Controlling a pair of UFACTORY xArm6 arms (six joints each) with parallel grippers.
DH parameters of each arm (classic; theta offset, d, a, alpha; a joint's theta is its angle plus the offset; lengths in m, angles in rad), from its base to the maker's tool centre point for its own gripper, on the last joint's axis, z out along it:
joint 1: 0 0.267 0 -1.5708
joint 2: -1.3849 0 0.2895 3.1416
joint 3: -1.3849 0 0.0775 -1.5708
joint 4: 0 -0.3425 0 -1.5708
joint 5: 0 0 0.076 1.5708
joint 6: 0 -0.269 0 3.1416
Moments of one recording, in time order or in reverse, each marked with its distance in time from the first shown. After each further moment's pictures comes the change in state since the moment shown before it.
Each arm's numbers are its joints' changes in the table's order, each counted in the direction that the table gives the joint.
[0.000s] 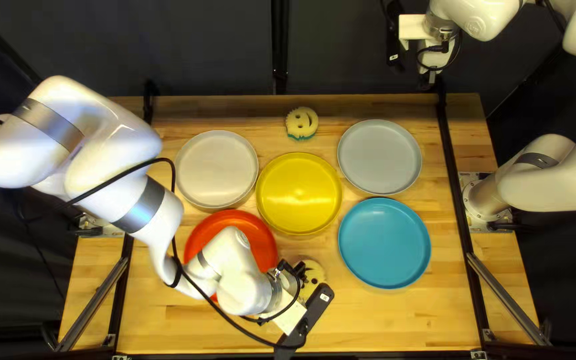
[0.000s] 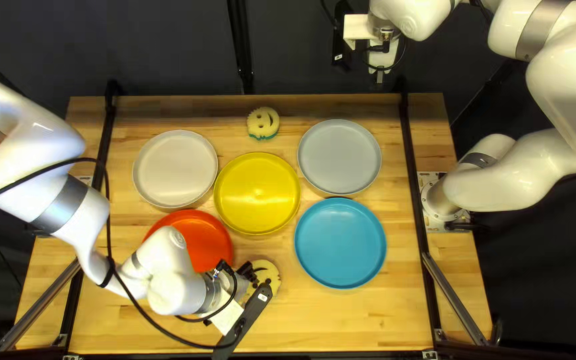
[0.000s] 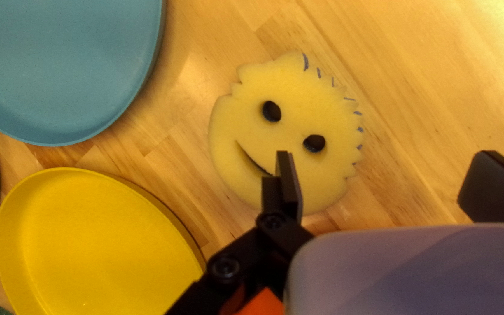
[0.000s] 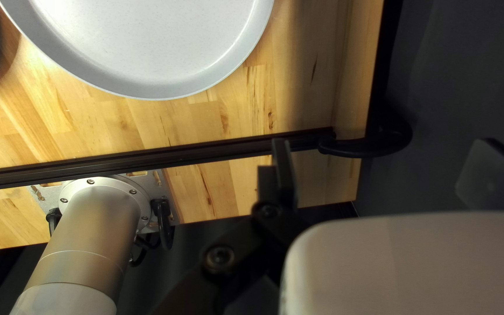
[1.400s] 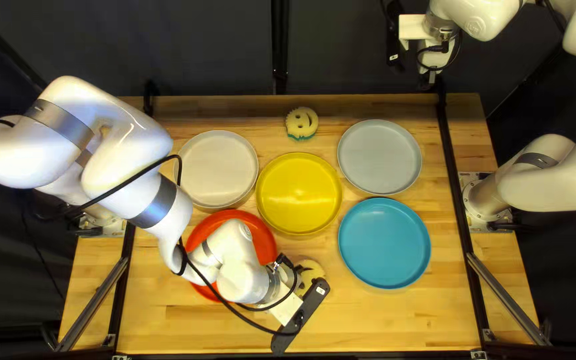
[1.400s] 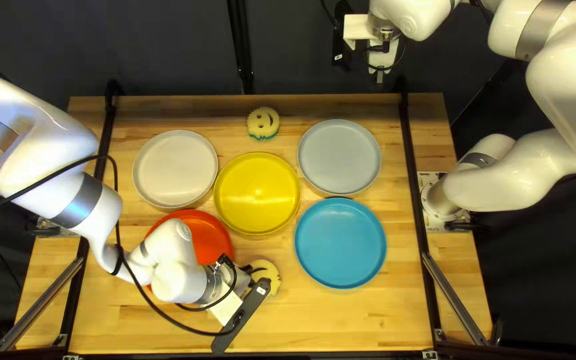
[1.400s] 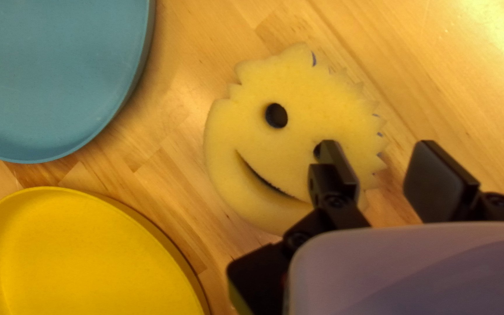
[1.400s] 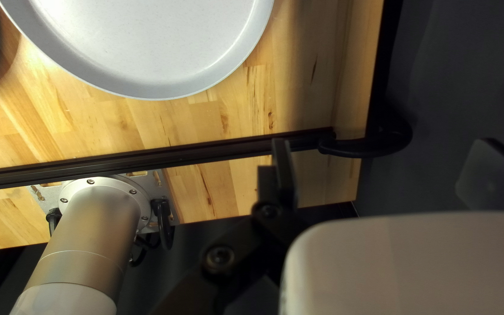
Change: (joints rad) left arm 0.026 0.034 -0.029 -0.085 -0.111 0.053; right arm 0.000 0.000 0.000 0.000 0.000 0.000
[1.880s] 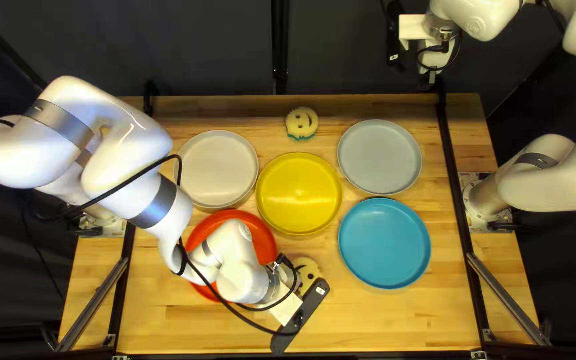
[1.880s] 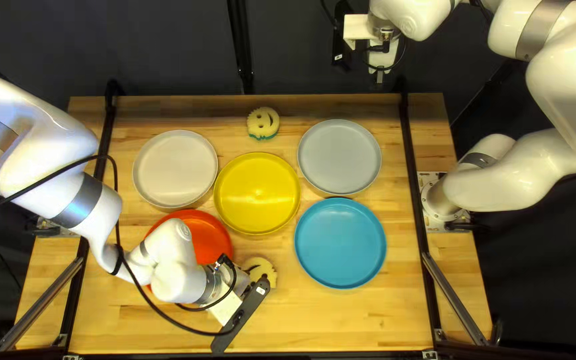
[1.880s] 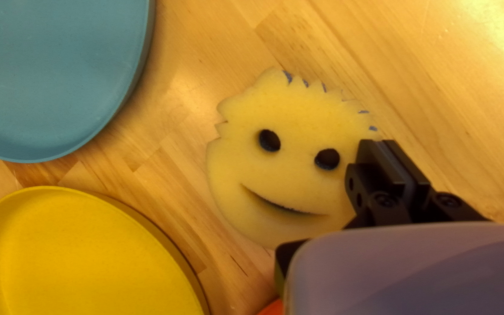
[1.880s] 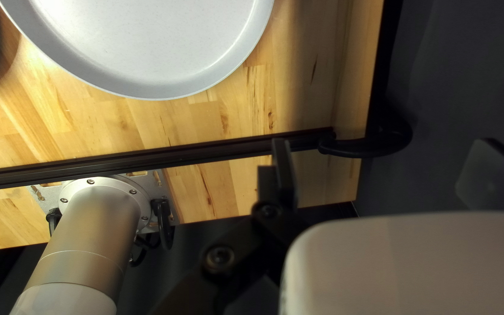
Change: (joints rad) left arm -0.004 -0.042 -0.021 0.012 0.009 -0.010; right arm 0.000 0.000 0.000 0.000 0.000 0.000
